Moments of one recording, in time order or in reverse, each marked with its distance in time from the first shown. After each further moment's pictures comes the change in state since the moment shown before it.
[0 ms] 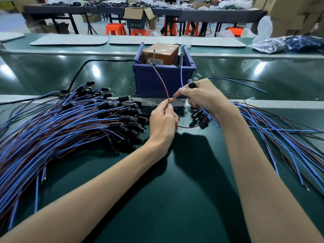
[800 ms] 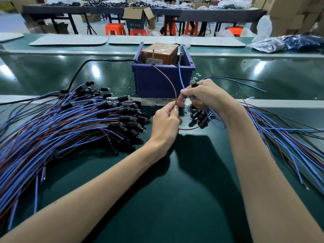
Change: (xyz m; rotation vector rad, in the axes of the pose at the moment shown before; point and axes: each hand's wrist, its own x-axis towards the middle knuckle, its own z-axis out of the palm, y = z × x) left_hand -0.003 -0.002 0.000 0.133 -0.089 0.029; right_hand -0.005 -0.006 -0.012 -0.031 -0.143 0.034
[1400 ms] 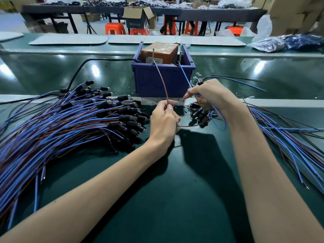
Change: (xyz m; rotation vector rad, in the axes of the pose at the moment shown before) left_hand 0.002 0.001 0.001 -0.116 0.085 -0.060; right_hand 0.007 0.010 -0.003 0.182 0.101 0.130
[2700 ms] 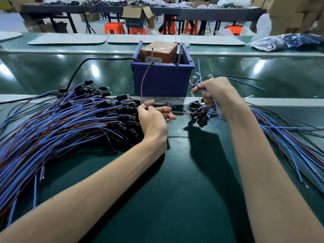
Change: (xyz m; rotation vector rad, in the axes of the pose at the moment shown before) left_hand 0.004 0.006 -0.005 -0.273 0.300 -0.122; right_hand 0.010 0.010 -0.007 0.181 0.187 0.079
